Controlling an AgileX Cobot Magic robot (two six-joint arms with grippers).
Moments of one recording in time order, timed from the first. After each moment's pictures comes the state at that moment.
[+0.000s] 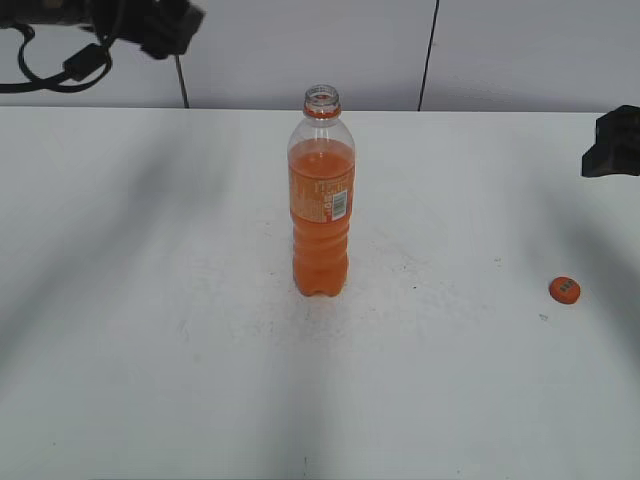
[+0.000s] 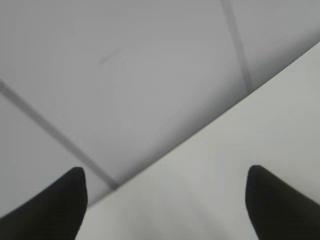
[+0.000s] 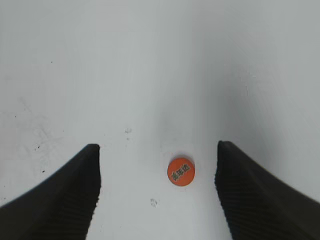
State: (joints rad) left arm -0.32 1.63 -1.19 1.06 0.00 -0.68; right arm 0.01 1.49 -0.92 0.22 0.46 -0.13
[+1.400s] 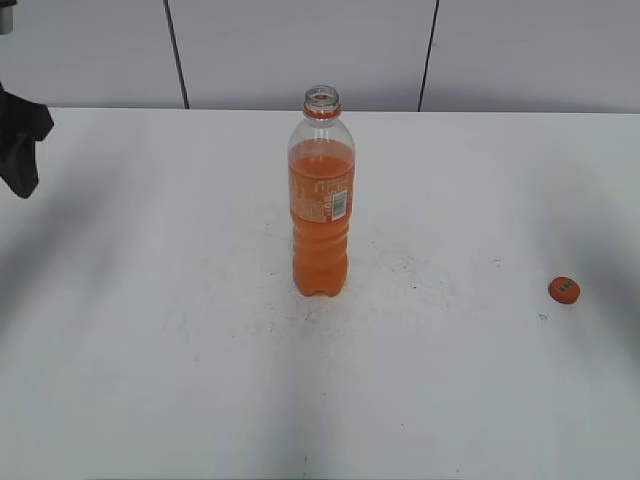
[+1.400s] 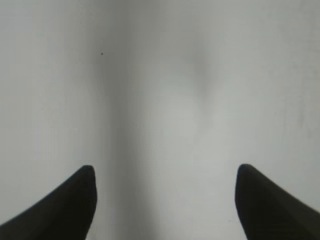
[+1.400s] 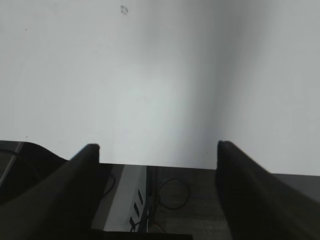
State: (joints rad) left arm -0.14 1.63 -1.35 0.11 1.21 -0.10; right arm 0.01 1.38 -1.04 0.06 1.21 -0.13
